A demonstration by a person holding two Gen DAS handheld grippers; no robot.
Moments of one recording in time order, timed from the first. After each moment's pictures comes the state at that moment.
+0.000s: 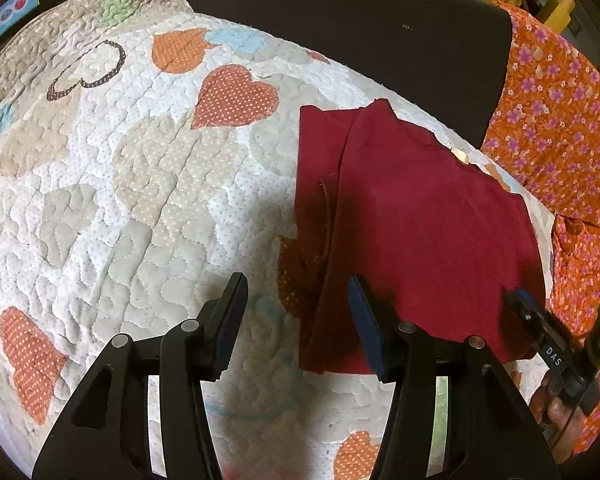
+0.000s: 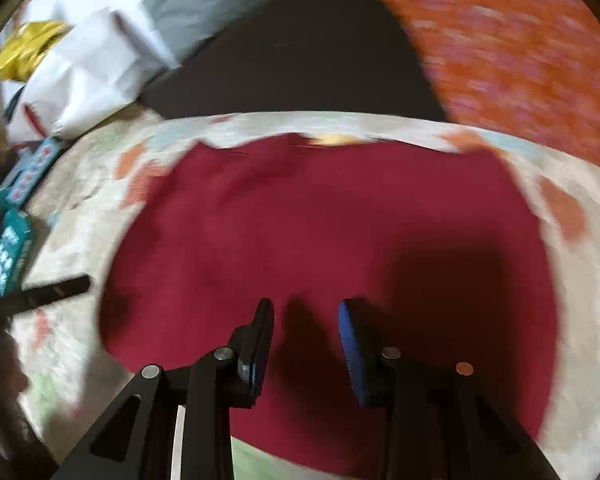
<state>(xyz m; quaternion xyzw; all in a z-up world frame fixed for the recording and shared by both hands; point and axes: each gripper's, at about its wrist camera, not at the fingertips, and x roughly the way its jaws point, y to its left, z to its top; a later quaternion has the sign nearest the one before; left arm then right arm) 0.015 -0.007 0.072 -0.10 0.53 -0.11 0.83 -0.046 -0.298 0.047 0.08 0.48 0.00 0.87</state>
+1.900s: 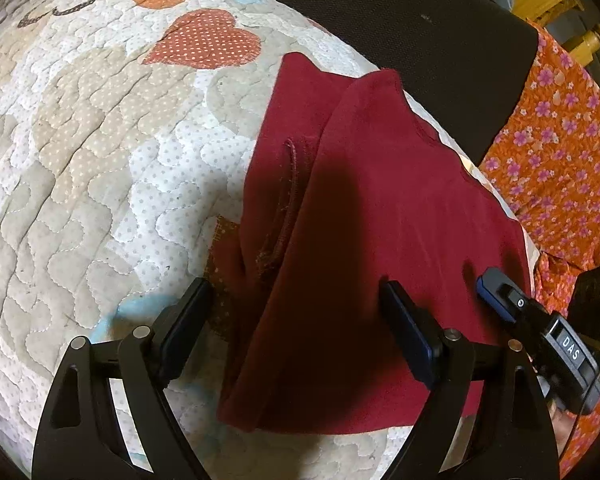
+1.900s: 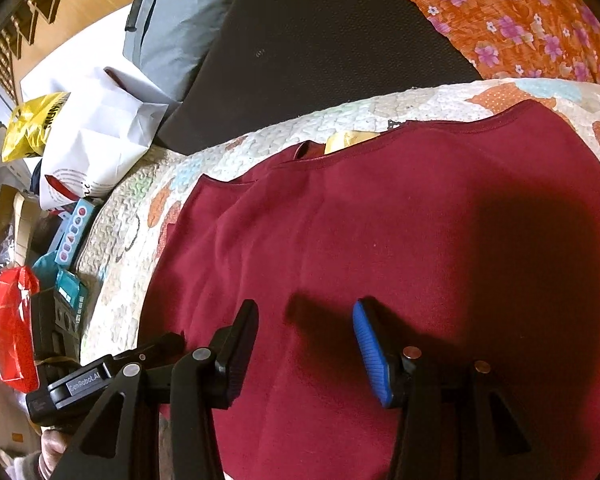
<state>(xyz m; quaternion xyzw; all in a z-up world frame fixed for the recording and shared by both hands) 0.037 -0.036 0.019 -0.19 0.54 -0.13 0.81 0.005 -0.306 0.021 0.23 0.48 0.11 0.84</state>
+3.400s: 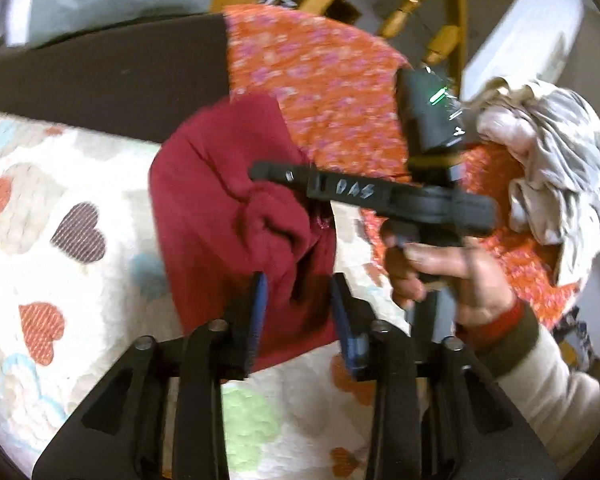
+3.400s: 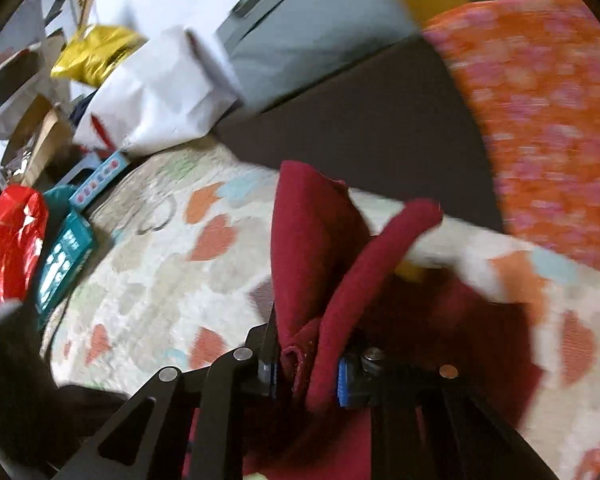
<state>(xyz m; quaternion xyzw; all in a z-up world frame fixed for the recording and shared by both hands) -0.052 -0.144 0.148 -0.11 0.39 -0.45 0.79 0.021 -0.329 0.143 0.05 0.45 0.13 0.88</state>
